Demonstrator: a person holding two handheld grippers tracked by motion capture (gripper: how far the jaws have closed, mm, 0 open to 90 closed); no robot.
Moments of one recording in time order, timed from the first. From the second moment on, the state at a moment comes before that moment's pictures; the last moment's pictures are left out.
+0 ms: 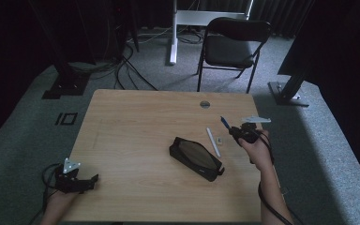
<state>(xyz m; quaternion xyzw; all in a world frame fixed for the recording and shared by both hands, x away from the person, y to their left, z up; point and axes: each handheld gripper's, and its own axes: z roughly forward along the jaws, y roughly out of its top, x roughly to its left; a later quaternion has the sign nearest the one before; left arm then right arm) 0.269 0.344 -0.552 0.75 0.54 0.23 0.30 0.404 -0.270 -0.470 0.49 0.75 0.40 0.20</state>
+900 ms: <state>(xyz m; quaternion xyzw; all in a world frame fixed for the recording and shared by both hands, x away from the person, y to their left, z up) 0.269 0.344 -0.552 0.75 0.54 0.23 0.30 0.379 -0.227 -0.436 0.42 0.77 0.43 0.20</state>
